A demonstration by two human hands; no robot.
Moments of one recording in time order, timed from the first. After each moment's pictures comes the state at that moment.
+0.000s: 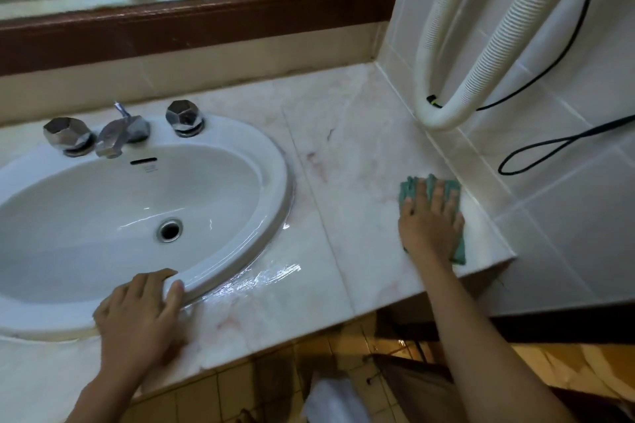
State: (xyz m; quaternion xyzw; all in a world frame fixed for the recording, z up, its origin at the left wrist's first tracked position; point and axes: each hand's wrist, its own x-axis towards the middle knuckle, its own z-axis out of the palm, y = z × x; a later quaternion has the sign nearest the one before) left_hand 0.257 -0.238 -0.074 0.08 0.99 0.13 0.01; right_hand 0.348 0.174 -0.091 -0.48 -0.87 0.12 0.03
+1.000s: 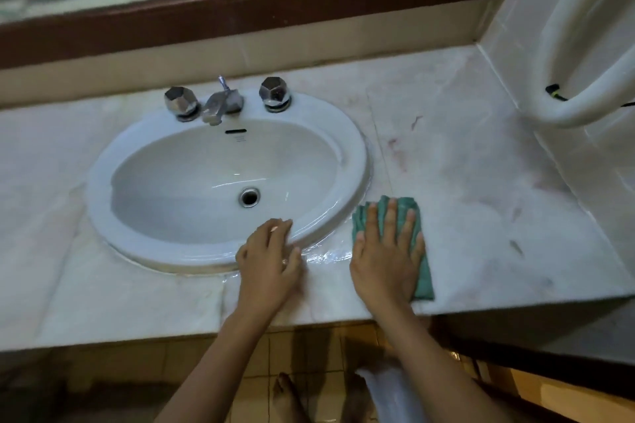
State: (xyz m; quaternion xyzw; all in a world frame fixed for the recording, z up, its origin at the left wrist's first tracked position) left_hand 0.277 -0.185 -0.073 0.12 0.96 0.24 0.04; right_hand 0.323 -0.010 -0.095 -0.27 -0.95 0.16 -0.01
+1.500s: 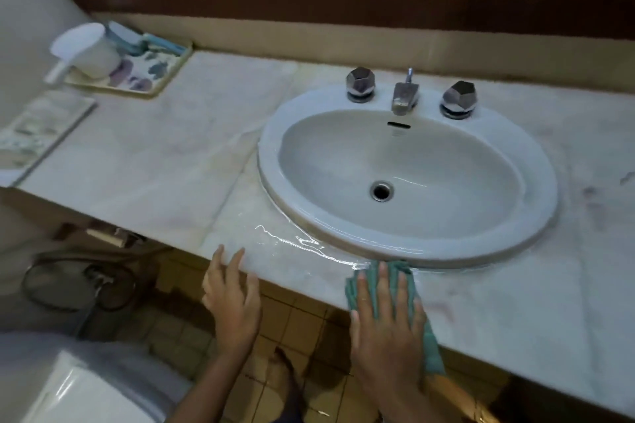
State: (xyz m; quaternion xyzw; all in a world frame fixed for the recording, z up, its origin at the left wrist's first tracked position) left_hand 0.337 -0.426 -0.100 -0.24 0.92 0.29 -0.11; right_hand 0.364 -0.205 -0.100 0.01 -0.99 0.14 -0.06
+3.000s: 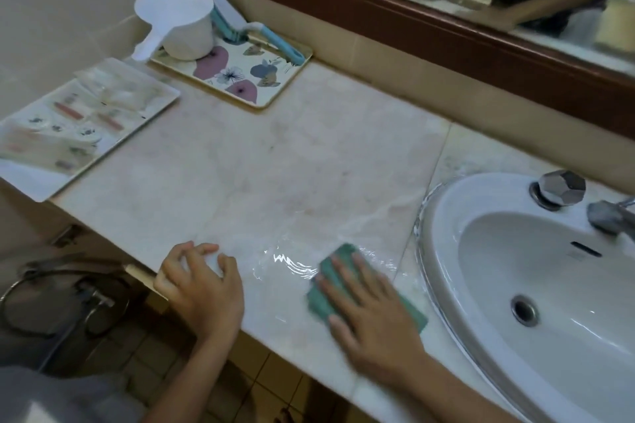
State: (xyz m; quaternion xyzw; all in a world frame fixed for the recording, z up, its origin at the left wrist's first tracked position) left_hand 0.175 -0.724 -0.107 -0.43 0.83 0.27 -0.23; right_hand 0.149 -0.491 -0.093 0.34 -0.94 0.07 -0.06
